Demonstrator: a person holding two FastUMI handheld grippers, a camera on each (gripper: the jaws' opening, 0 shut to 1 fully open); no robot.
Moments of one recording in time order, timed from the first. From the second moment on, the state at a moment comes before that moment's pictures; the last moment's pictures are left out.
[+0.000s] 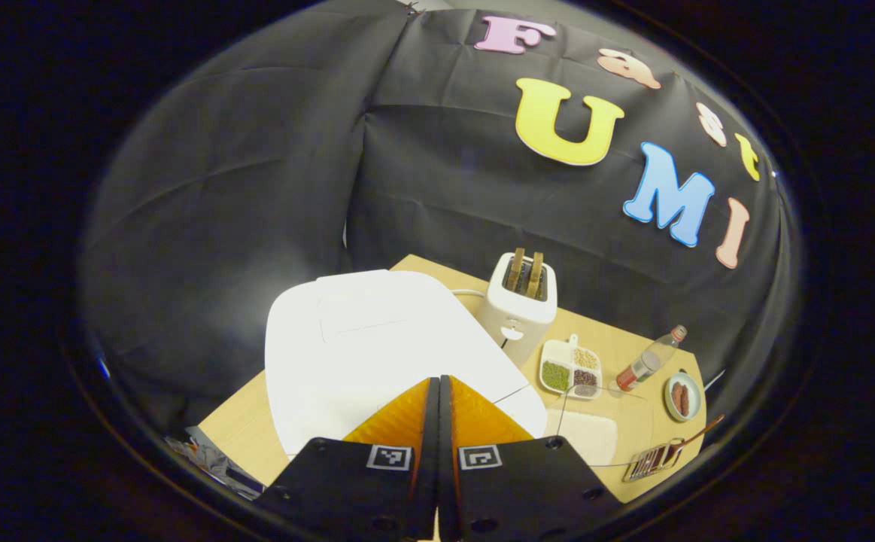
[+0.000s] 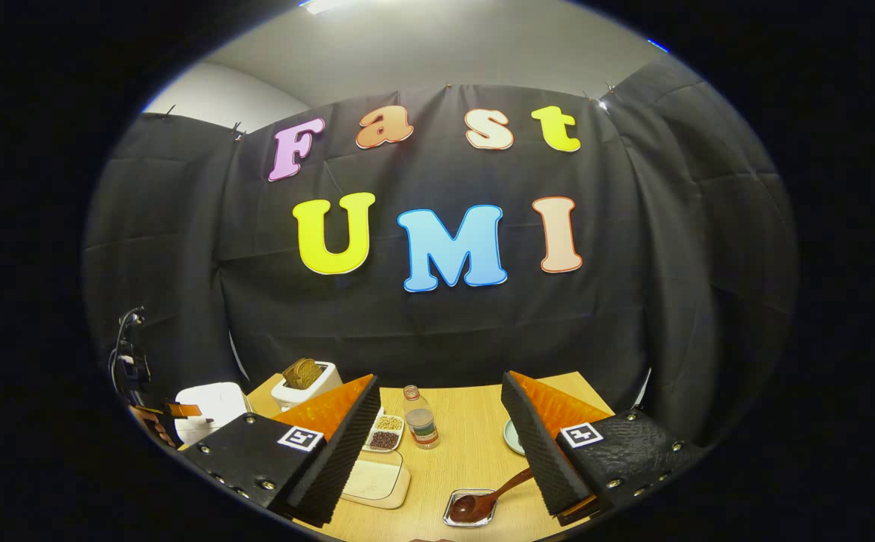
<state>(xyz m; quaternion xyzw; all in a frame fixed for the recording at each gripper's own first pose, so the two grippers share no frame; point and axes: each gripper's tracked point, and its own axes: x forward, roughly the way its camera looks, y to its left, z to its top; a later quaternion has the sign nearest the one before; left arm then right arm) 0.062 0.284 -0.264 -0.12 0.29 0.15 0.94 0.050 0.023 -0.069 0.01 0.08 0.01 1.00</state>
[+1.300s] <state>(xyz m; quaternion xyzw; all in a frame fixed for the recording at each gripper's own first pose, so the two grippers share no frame) 0.043 0.242 -0.065 -0.02 0.05 0.17 0.98 0.049 -0.002 -0.075 0.00 0.07 0.01 1.00</state>
